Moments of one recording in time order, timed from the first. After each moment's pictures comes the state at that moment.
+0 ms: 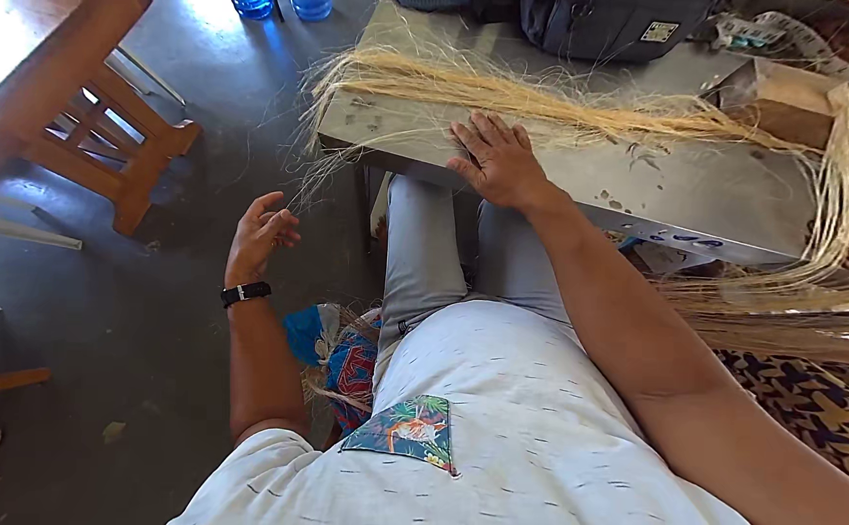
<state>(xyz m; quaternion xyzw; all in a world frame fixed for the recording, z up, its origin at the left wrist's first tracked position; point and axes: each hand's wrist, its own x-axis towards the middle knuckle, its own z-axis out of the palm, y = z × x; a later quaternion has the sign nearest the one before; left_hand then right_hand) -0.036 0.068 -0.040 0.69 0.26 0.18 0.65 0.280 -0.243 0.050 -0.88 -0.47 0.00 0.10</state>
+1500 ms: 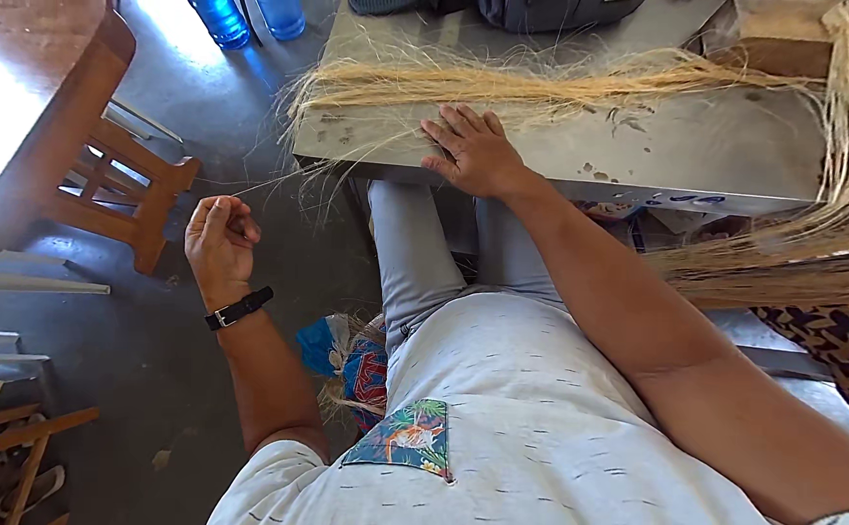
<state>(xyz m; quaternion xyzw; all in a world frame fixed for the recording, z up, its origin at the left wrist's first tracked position) -0.032 0.038 0.037 0.61 0.16 0.38 0.68 0.278 -0.244 0.053 -0.87 -0.47 0.01 0.12</state>
